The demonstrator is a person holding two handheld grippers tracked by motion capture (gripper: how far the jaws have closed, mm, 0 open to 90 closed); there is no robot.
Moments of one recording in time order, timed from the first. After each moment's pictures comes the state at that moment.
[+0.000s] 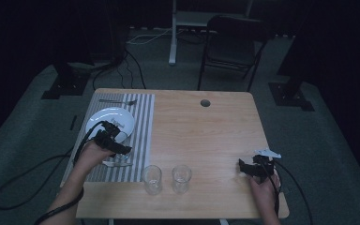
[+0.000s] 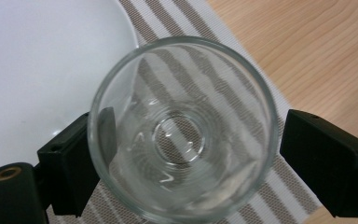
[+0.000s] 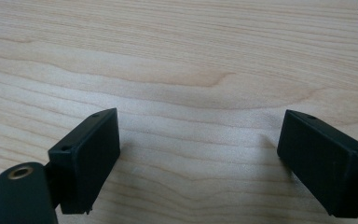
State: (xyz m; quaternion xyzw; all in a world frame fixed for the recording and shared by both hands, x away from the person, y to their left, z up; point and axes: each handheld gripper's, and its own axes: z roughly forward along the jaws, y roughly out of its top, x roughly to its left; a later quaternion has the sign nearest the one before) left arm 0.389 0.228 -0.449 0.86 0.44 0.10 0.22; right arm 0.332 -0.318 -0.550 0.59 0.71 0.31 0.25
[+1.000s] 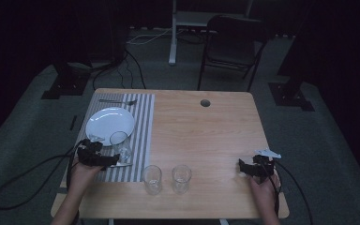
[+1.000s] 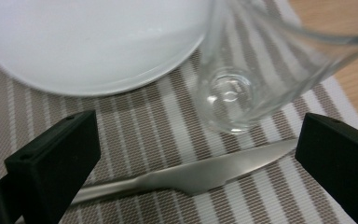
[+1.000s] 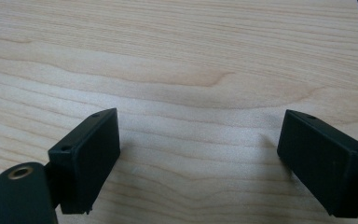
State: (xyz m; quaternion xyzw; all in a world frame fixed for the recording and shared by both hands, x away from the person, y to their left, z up) left arm 0.335 0.269 -0.485 0.76 0.56 0.18 0.27; right arm 0.332 -0.318 -0.550 0.59 0.71 0.31 0.25
